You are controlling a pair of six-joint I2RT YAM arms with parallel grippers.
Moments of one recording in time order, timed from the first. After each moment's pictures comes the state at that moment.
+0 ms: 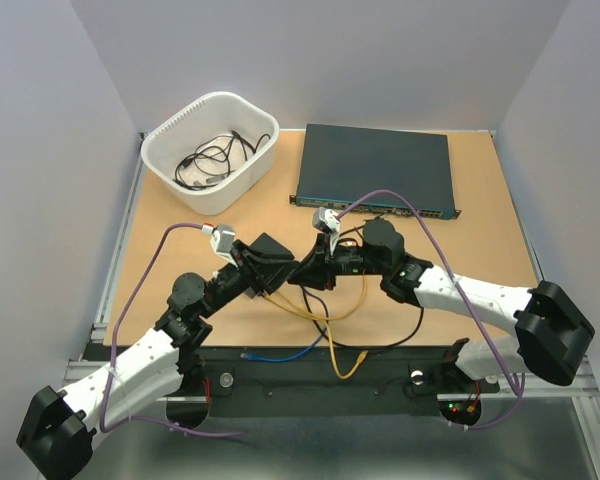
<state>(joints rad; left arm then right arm) -0.69 0.65 0.24 0.65 0.28 -0.70 0.86 1.31 0.74 0.47 -0.65 0.27</state>
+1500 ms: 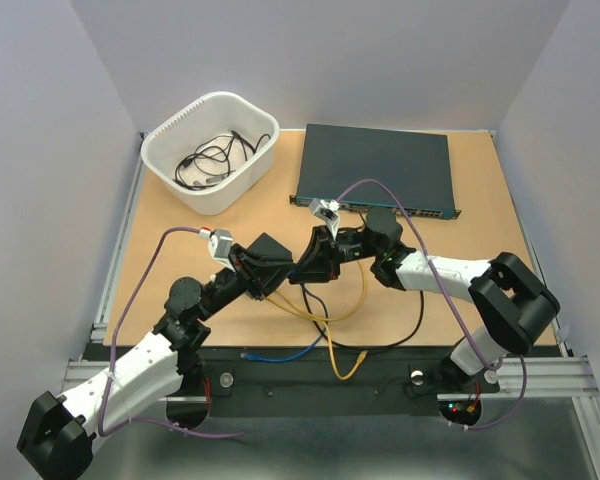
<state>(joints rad) -0.68 0.61 0.20 0.67 0.31 -0.67 0.73 1.54 0.76 0.86 -1.04 0.56</state>
